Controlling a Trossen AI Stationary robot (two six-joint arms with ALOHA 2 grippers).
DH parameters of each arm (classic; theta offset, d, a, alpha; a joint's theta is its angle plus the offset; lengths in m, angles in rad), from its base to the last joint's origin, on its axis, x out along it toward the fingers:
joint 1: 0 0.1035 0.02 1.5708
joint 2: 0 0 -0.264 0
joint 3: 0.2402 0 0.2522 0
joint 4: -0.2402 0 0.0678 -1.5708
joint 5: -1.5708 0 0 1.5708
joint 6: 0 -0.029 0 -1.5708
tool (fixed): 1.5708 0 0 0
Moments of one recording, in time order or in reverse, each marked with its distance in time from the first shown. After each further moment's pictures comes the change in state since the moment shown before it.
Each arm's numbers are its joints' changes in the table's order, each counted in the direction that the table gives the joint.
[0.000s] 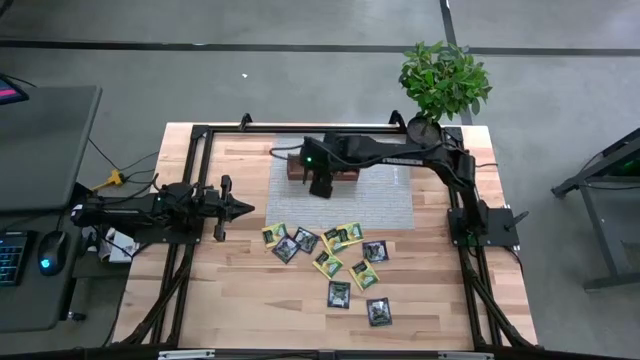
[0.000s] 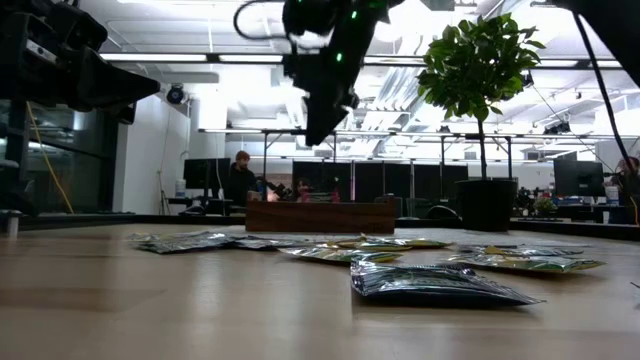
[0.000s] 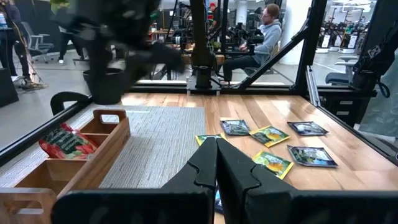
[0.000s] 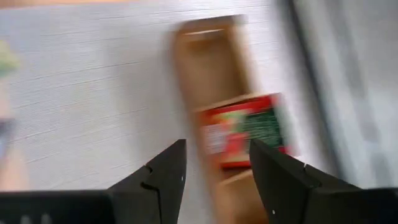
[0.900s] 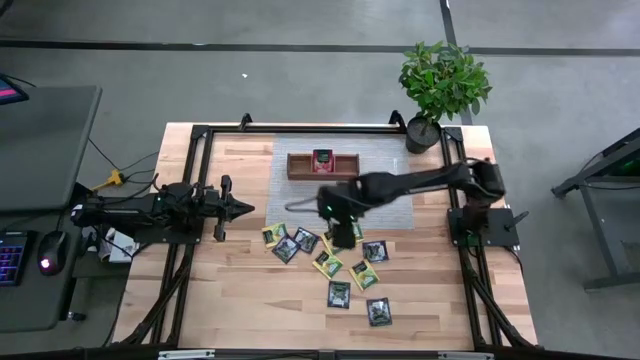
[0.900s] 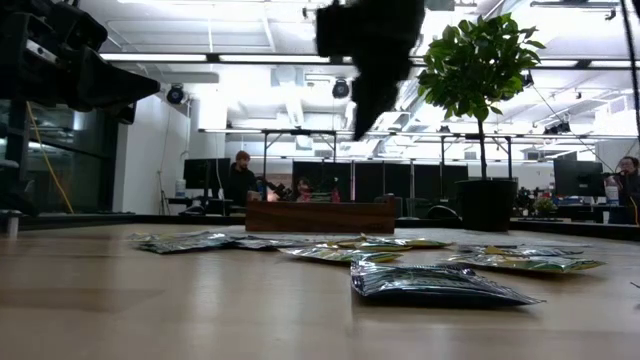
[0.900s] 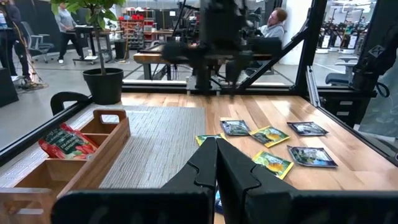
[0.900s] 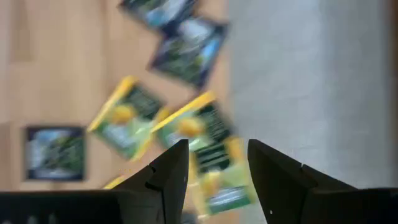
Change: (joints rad) left arm 0.000 0.000 0.000 0.000 0.000 0.000; right arm 0.245 0.209 -0.344 0.045 0.309 -0.181
